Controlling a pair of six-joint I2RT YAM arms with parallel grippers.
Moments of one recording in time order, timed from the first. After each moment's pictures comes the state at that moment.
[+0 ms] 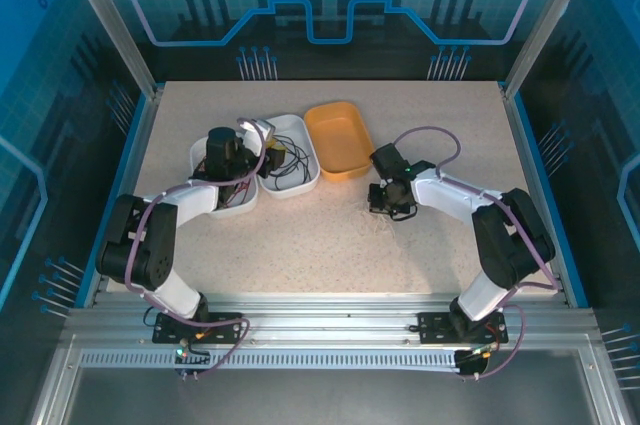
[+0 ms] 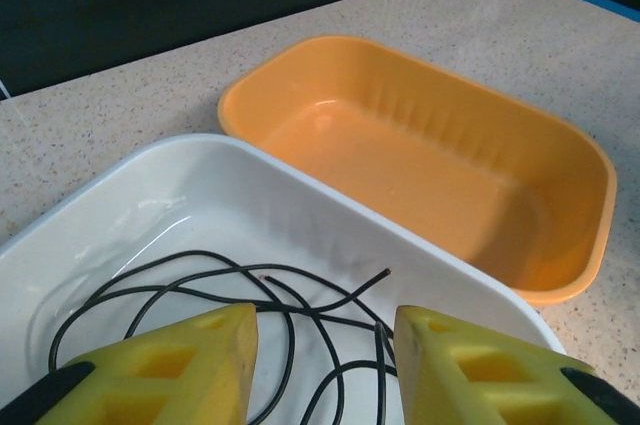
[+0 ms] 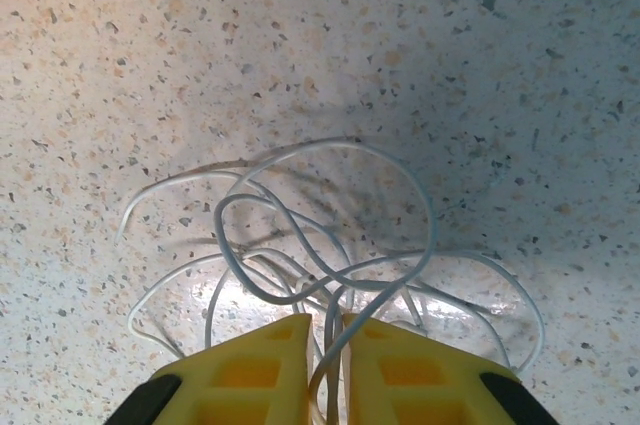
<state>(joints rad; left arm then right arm) -0.15 1.60 0.78 0.42 0.46 0.10 0.49 1.64 1.01 -0.62 -0.03 0.60</state>
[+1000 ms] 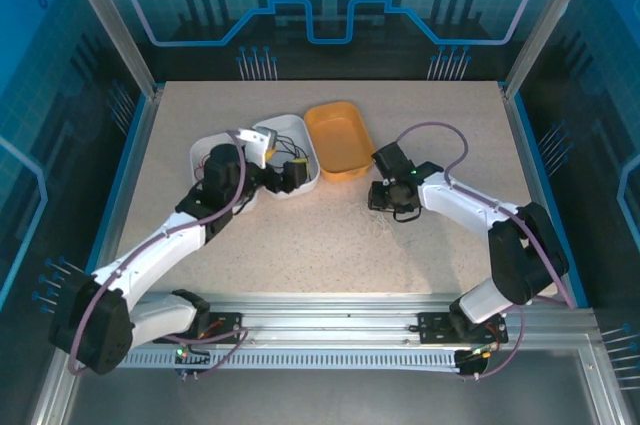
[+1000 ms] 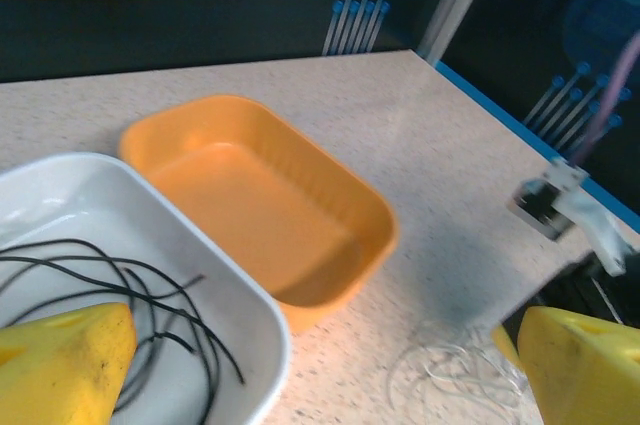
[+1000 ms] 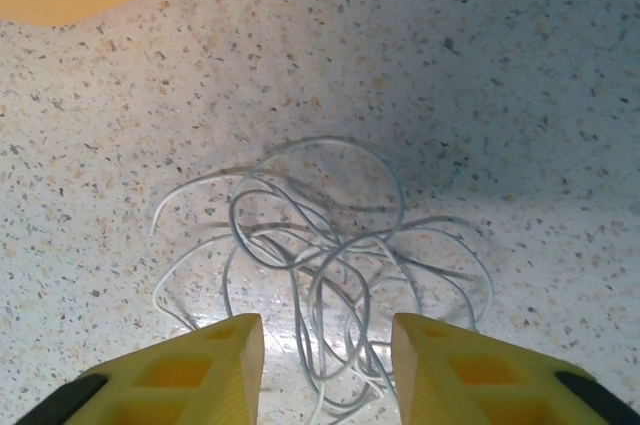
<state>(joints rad) -0.42 1.14 0.72 0.13 0.21 -0.23 0.52 1.53 0.99 -0.65 0.05 0.60</state>
